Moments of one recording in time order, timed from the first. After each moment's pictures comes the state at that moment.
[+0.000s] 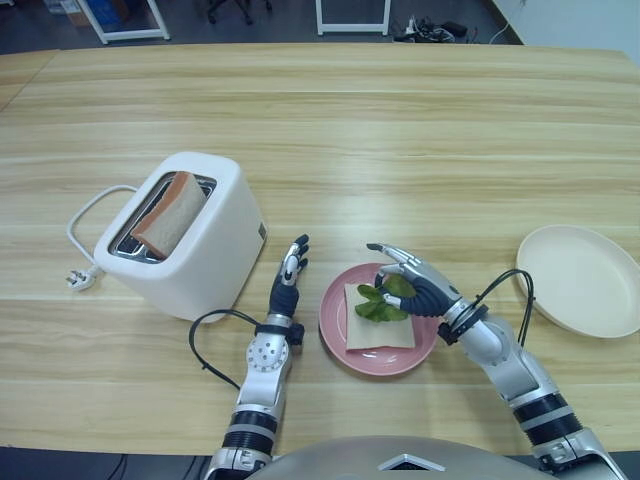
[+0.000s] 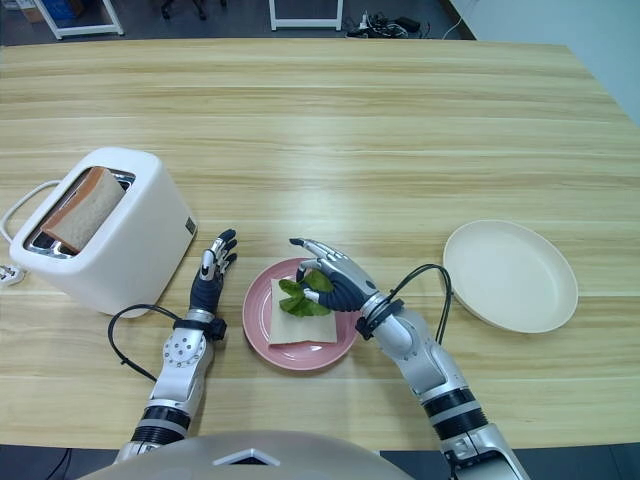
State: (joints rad) left arm 0.07 0.01 -0.07 0.28 0.02 -0.37 -0.03; right arm -0.01 -0.40 0.32 -0.01 -0.49 -0.44 0.12
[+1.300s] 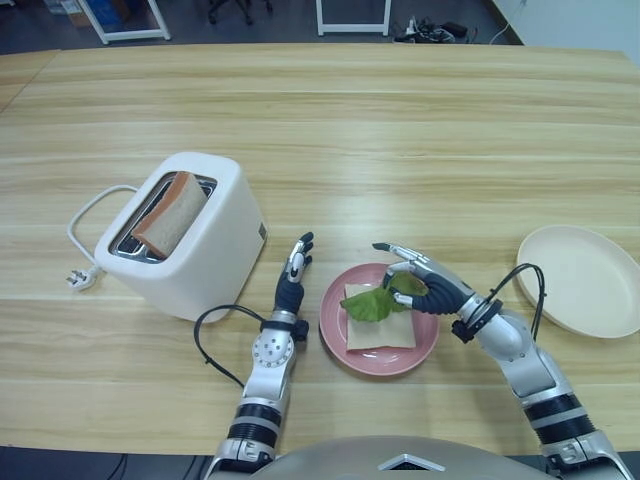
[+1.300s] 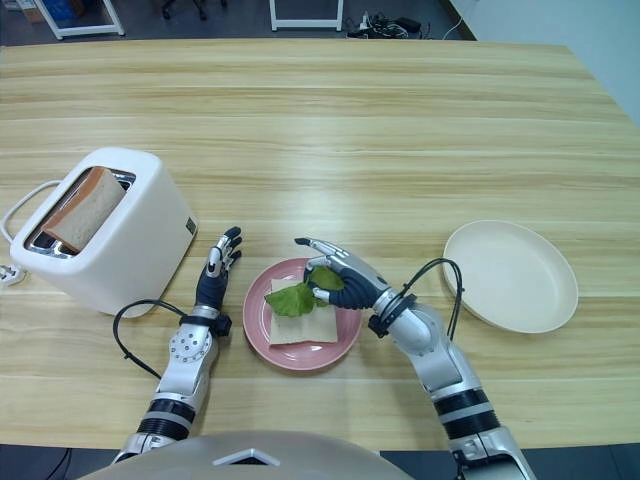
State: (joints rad) left arm 0.03 -0.01 -0.08 0.35 0.04 -0.40 -0.02; right arm -0.03 -0.41 0.28 0.03 -0.38 -0.46 0.29
